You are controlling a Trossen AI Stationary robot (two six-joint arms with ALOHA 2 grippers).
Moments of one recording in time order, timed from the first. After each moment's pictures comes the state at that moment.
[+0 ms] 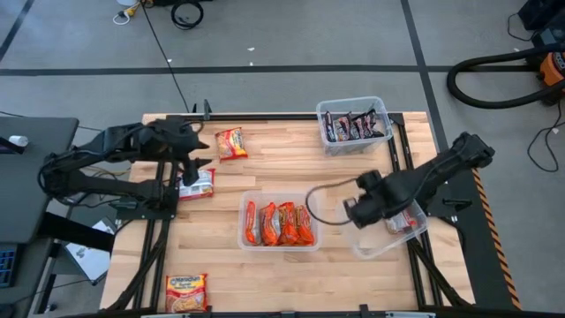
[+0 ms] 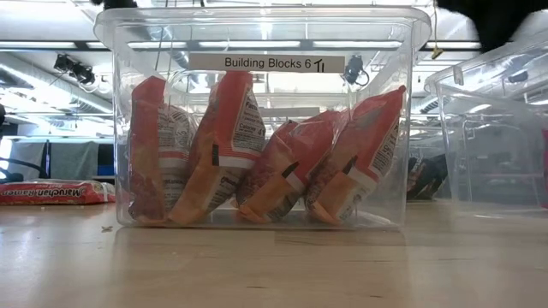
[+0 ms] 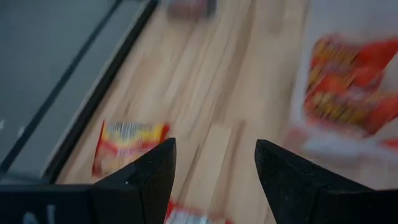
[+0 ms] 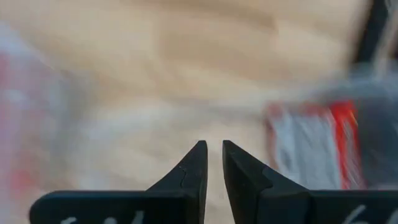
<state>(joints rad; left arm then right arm) 0.19 0.87 1.16 -1.04 -0.17 -0.04 0.45 1.41 1.32 -1.52 0.25 1.78</state>
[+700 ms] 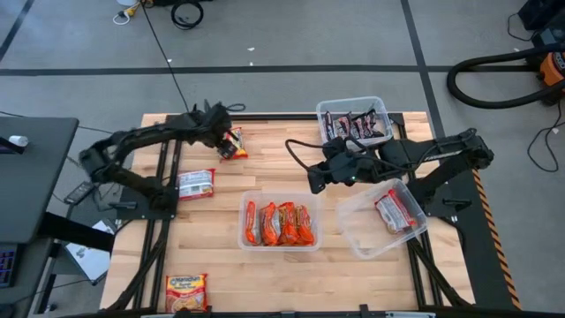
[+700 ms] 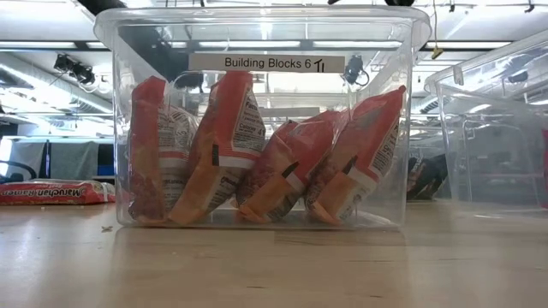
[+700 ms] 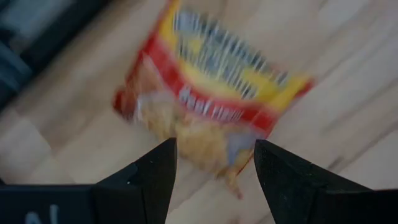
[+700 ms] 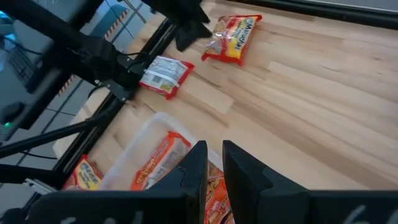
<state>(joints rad) 0.69 1.43 0.90 -0.64 -0.13 -0.10 0.21 1.42 1.50 -0.84 0.47 1.05</state>
